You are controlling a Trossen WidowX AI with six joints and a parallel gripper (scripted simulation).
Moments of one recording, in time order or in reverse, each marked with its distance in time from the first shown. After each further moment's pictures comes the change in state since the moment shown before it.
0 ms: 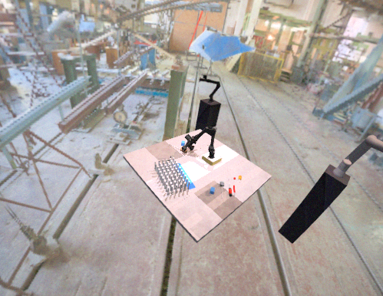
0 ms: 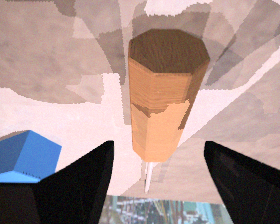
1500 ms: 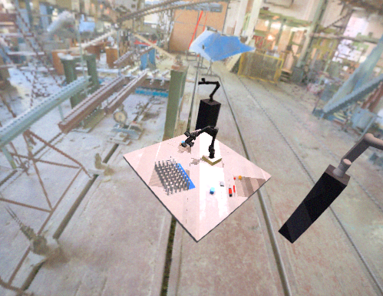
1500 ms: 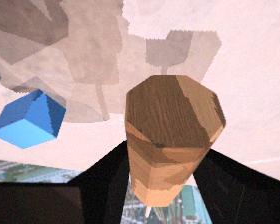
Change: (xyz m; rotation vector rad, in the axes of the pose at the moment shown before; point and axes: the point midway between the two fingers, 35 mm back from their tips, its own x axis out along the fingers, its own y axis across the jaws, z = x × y) arm -0.033 -0.004 -0.036 -0.006 -0.017 -0.002
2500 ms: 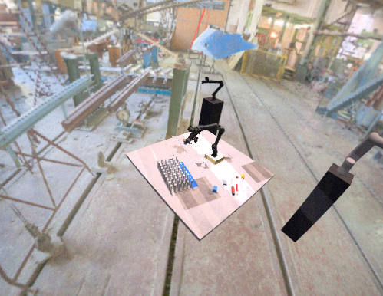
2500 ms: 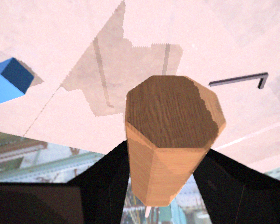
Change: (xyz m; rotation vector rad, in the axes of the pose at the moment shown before) arm -0.093 -0.062 -0.019 -0.082 -0.025 -0.081
